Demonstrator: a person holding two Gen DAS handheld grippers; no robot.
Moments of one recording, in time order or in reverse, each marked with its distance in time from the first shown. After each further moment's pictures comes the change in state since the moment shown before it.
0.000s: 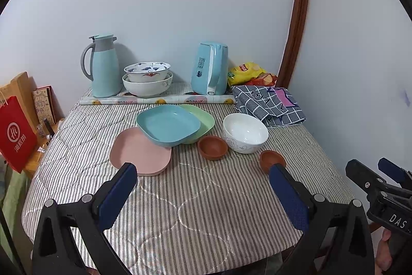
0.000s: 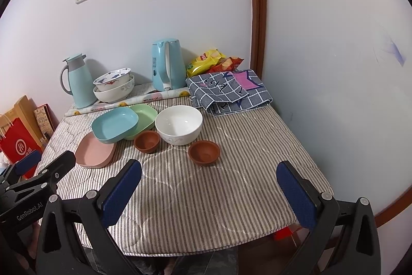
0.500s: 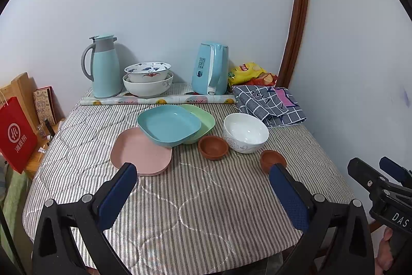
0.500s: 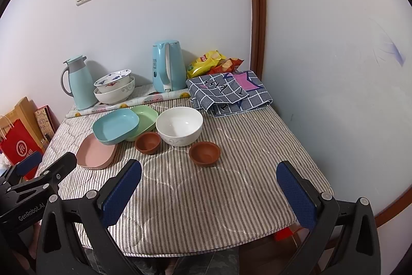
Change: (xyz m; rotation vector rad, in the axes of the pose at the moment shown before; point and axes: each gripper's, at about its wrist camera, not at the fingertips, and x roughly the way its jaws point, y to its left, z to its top) left arm -0.002 0.001 -0.001 0.001 0.001 0.002; right arm -0.002 0.000 0.000 0.004 -0.007 0.003
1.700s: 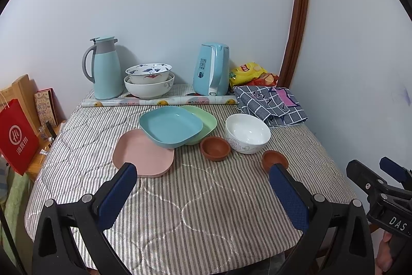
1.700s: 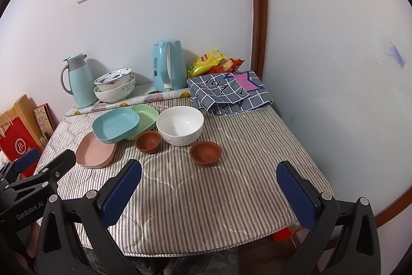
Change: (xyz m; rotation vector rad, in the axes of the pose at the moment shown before) left arm -0.002 0.002 0.002 0.008 -0.003 0.004; right arm 0.000 0.003 -0.004 -0.011 -0.005 -0.002
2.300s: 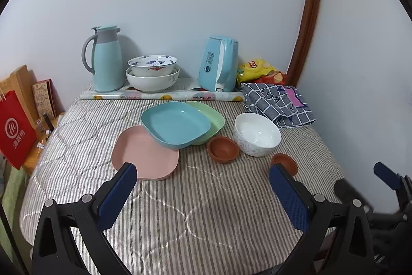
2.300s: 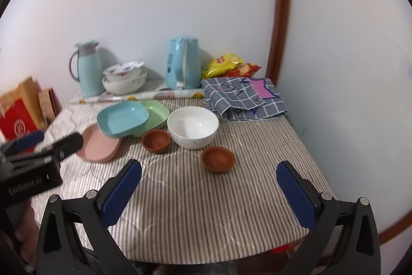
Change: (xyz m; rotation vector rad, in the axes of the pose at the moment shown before) left arm 0.033 0.018 0.011 -0.039 0.040 -0.002; right arm 0.032 0.034 -0.002 -0.145 -0.019 0.026
